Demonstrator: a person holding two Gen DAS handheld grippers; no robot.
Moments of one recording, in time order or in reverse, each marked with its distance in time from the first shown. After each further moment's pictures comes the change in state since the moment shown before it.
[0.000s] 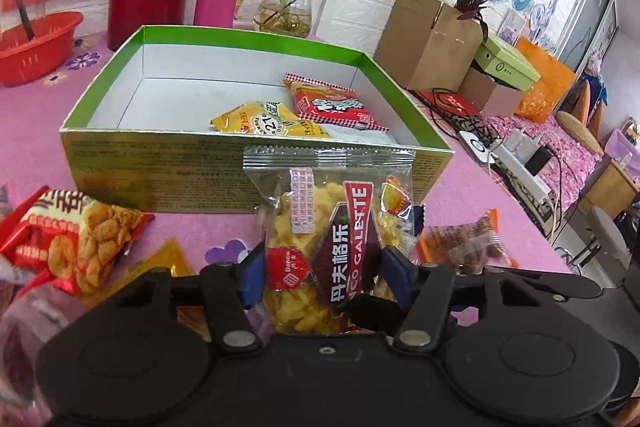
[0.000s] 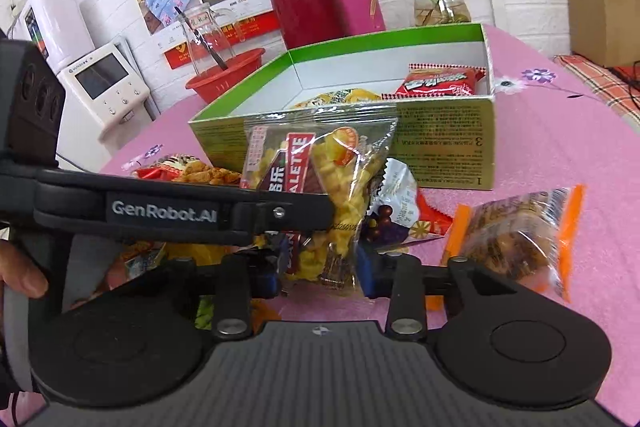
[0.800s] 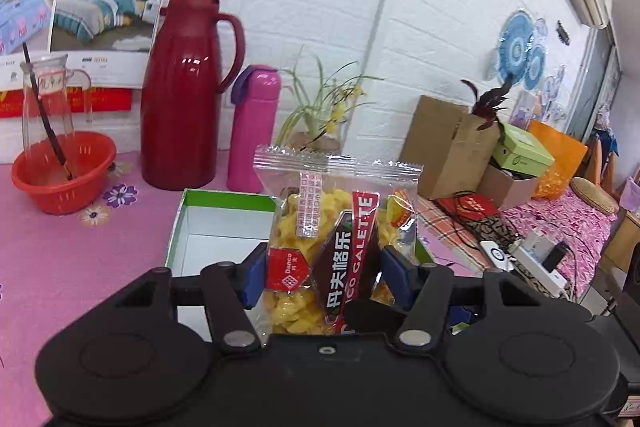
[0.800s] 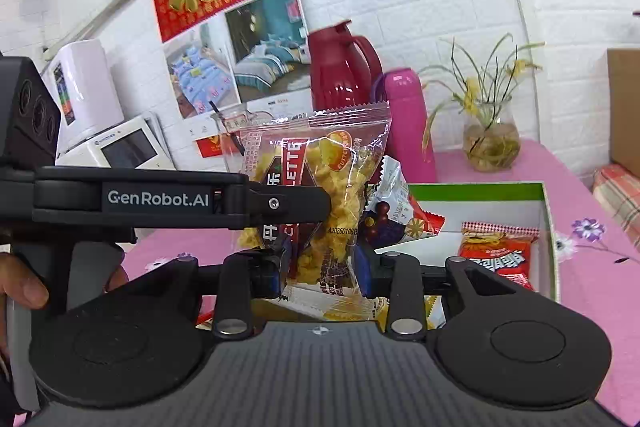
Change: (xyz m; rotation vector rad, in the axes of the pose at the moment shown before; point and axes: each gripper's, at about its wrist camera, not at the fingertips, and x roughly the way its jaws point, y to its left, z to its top) left arm -0.031 0.032 0.099 0.016 -0.226 0.065; right arm 0.039 0.013 0.098 -0.055 -0.204 0.071
